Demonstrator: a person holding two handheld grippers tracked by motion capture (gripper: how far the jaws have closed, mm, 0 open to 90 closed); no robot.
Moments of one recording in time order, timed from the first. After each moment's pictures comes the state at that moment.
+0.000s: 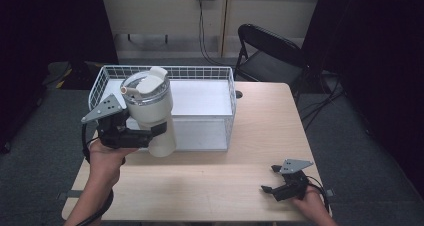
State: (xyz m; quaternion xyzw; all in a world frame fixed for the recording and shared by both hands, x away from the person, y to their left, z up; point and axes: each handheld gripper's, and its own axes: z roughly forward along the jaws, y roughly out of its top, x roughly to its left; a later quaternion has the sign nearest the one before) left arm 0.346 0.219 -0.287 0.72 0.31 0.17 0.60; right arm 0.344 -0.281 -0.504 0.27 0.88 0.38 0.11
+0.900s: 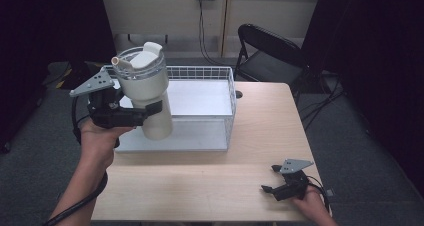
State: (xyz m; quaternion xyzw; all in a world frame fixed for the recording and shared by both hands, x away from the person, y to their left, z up) left arm 0.364 0.225 -0.242 0.71 0.32 0.18 0.60; right arm 0.345 -0.282 -0.504 0.27 0.88 0.38 0.12
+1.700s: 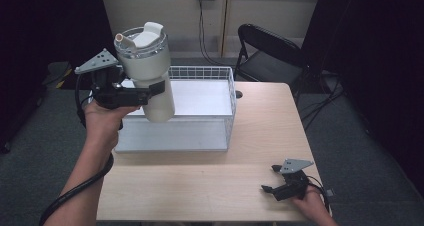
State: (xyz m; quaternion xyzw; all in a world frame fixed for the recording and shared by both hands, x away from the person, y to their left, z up) left arm 0.390 0.217 -0.218 0.70 0.34 0.21 0.59; right arm 0.345 -0.282 -0.504 0.27 0.88 0.38 0.12
